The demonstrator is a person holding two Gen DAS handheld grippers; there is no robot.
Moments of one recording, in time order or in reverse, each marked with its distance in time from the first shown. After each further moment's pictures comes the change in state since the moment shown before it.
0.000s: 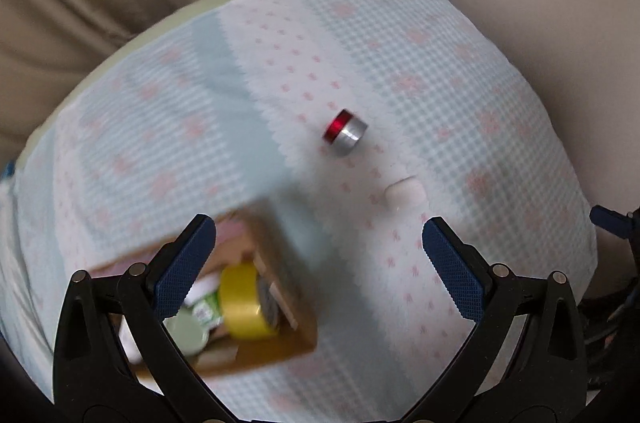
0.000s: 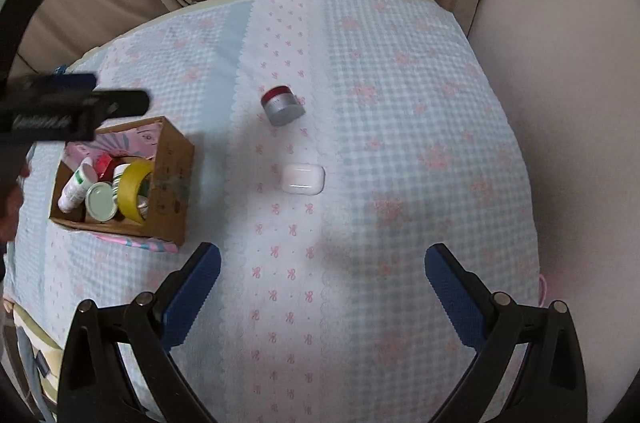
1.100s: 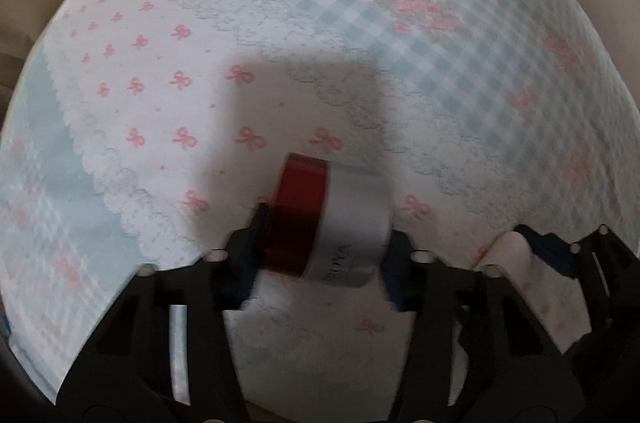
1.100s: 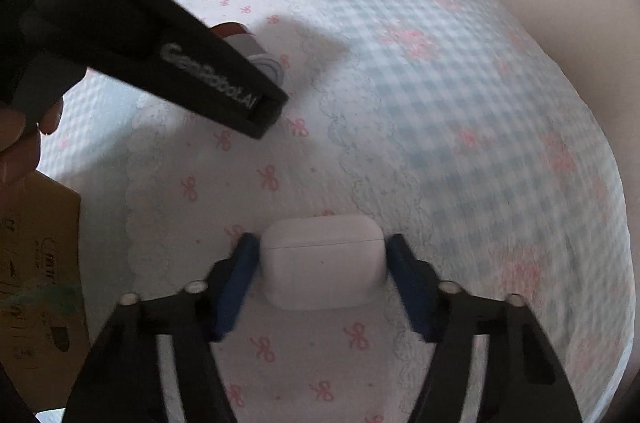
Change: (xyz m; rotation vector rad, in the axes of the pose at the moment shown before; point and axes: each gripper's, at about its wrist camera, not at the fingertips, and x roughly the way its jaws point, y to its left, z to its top) left arm 0.241 -0.029 0.067 0.358 0.166 -0.119; right arm 0.219 0.038 0.029 0.126 -0.032 -0.102
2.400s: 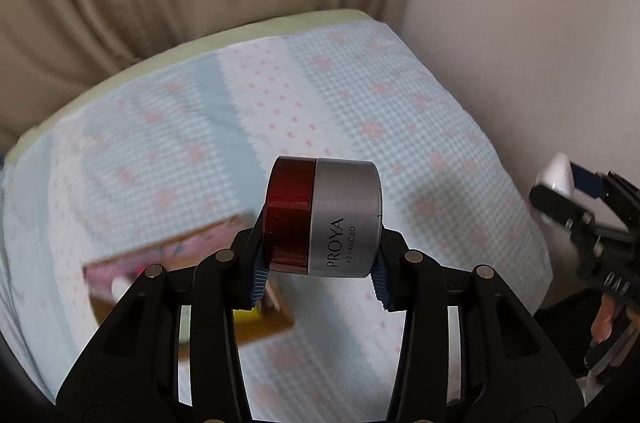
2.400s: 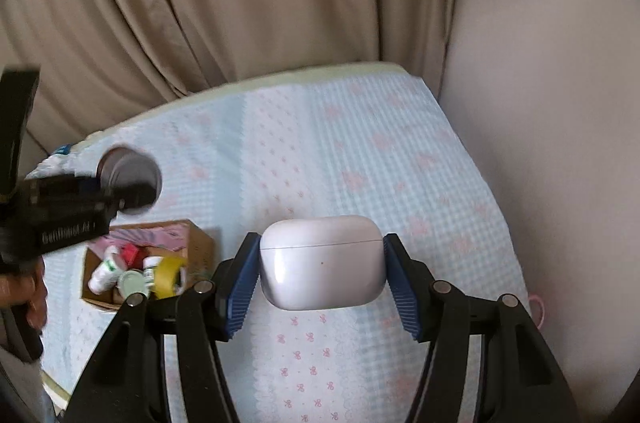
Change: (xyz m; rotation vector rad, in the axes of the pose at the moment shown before) left arm -0.349 -0.028 -0.173 -0.446 -0.367 0.027; right arm -0.326 -0.054 0.028 -0.024 -0.231 0.129
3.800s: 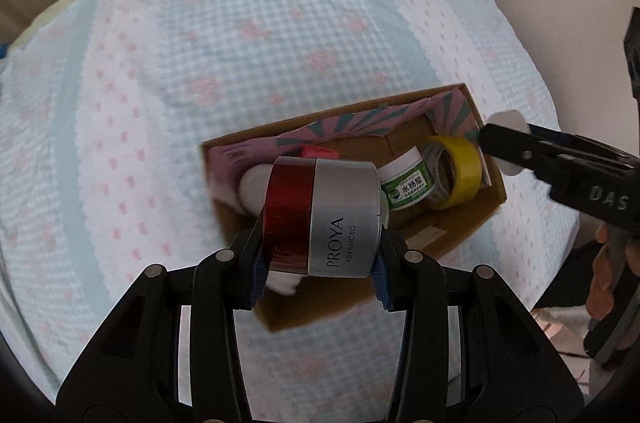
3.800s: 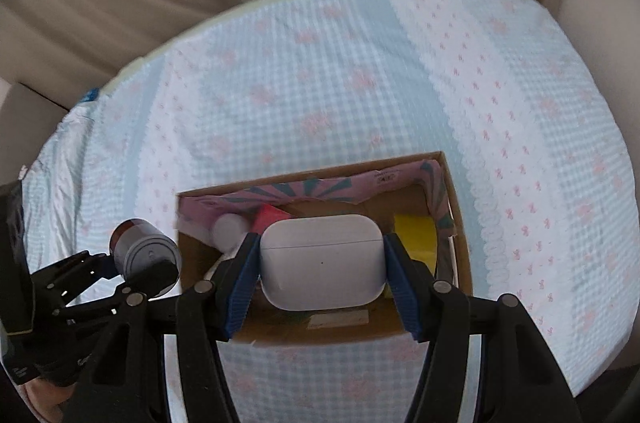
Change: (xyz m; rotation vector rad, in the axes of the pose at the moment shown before) left arm 0.055 0.306 -0.119 -0.121 0.259 -0.069; right arm 0.180 0.294 -0.022 0.065 0.372 0.098
